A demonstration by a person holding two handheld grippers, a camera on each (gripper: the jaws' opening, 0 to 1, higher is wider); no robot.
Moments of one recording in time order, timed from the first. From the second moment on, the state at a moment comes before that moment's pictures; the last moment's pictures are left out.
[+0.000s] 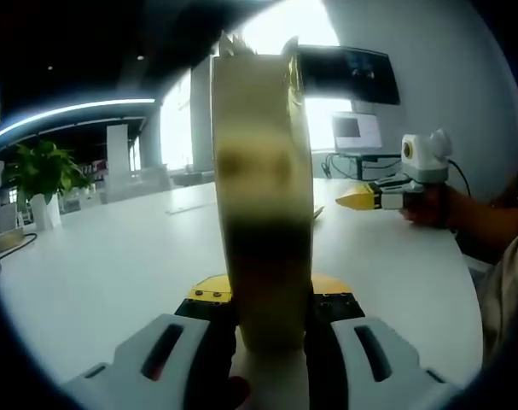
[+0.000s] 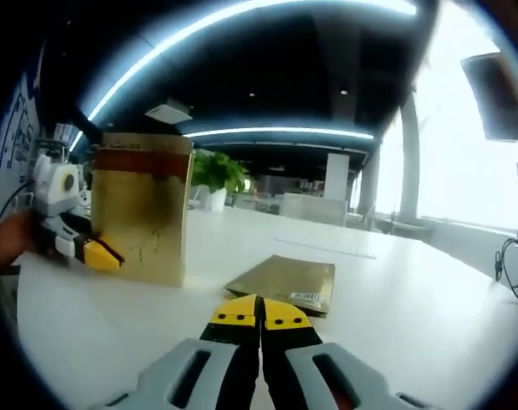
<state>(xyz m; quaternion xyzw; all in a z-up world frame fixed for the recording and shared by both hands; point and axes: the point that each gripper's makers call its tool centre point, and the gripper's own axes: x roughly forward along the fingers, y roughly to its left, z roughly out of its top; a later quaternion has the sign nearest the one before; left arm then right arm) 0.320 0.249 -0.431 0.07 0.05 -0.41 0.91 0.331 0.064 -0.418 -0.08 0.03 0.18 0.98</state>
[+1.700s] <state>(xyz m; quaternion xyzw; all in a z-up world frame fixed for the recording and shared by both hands) 0.319 0.248 -0.433 0.08 0.05 -0.41 0.91 0.325 0.074 -0.416 -0.12 0.02 0.19 0.97</state>
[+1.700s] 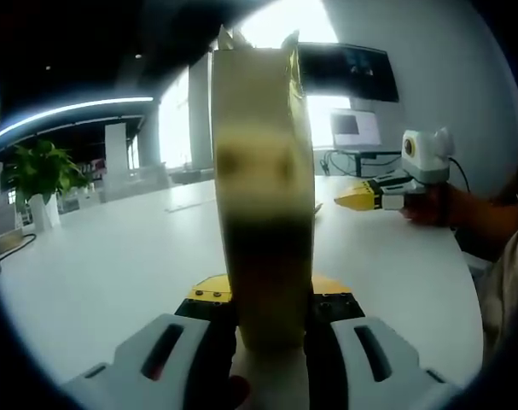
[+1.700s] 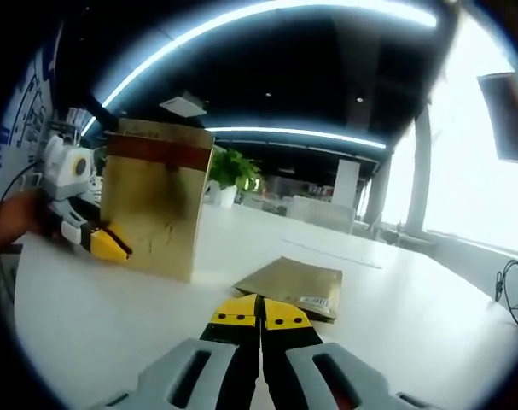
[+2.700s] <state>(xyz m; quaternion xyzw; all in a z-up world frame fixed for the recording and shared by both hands) 0.319 0.248 -0.432 0.08 0.05 -0.41 0.91 0.314 0.095 -0.367 -0.12 -0.04 0.23 0.97</state>
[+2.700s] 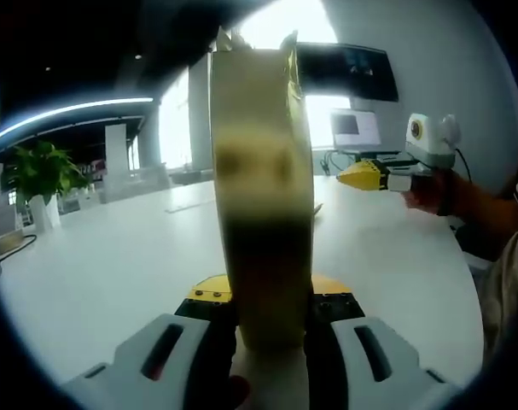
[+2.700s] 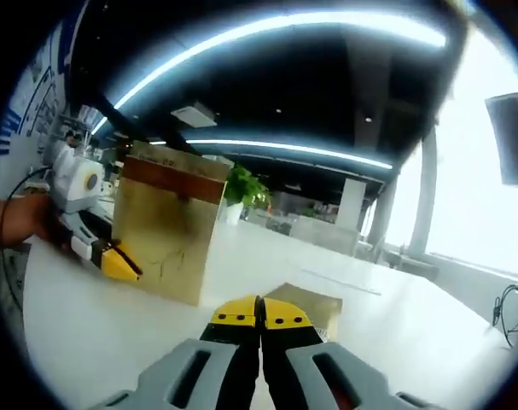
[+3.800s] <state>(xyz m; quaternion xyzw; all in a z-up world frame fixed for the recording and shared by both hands) 0.319 0.249 -0.433 0.08 0.05 -0.41 0.91 0.305 0.183 -0.274 -0.33 -0.08 0.34 0.88</state>
